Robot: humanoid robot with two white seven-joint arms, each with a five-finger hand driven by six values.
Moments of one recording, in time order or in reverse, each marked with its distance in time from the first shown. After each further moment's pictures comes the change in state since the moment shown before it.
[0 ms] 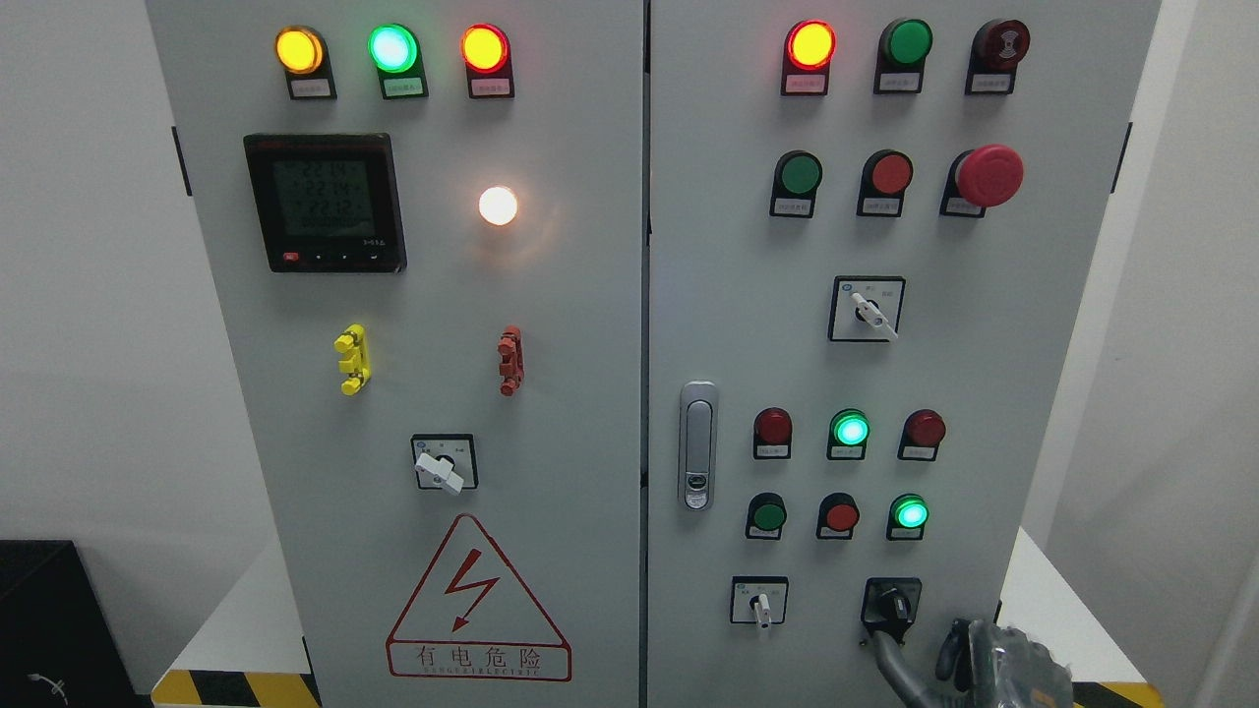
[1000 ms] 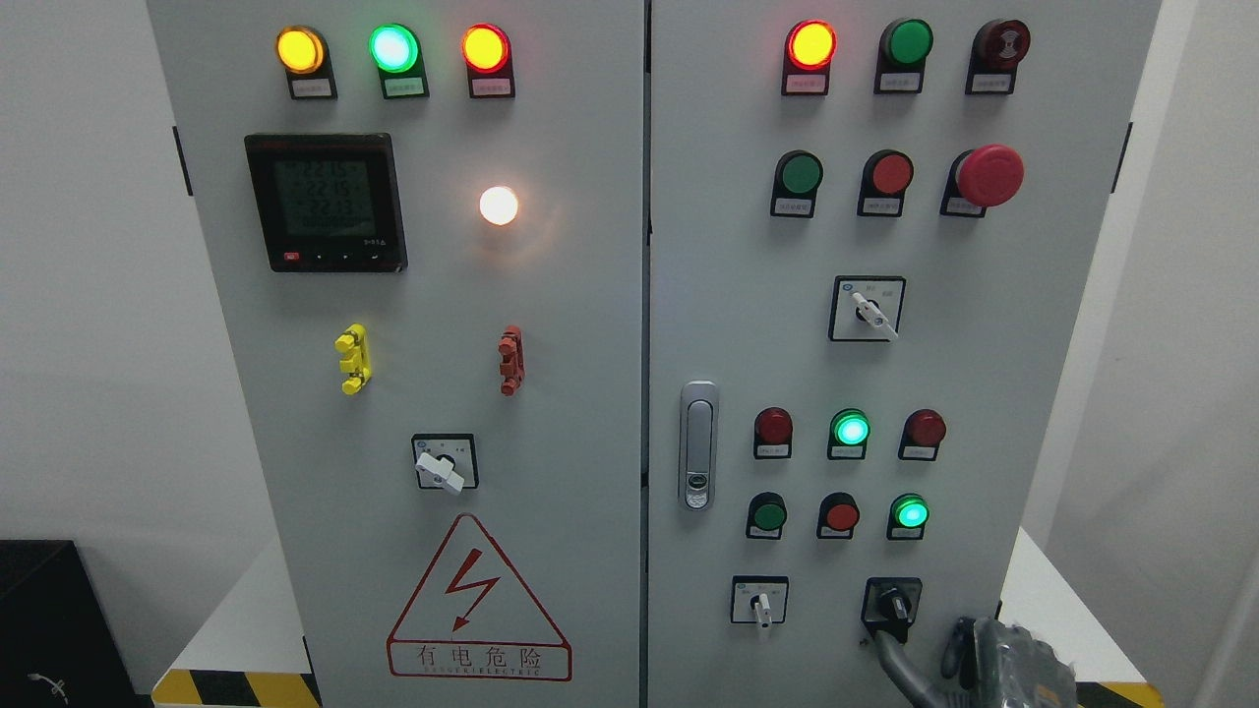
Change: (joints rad) left arm 0.000 0.000 0.000 0.000 0.000 0.001 0.000; right arm -0.027 0.001 -0.030 0.029 0.000 0.001 0.002
